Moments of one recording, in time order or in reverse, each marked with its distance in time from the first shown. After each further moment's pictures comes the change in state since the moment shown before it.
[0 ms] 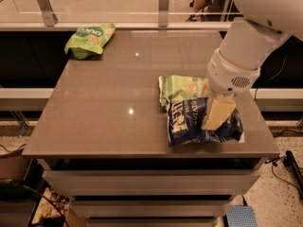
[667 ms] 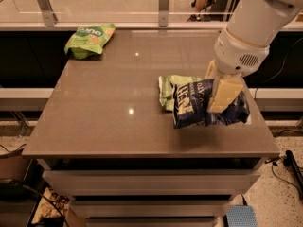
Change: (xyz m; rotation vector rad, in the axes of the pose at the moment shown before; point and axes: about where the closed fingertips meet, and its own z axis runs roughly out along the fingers) arm 0.000 -0.022 -0.034 0.028 0.006 -0.003
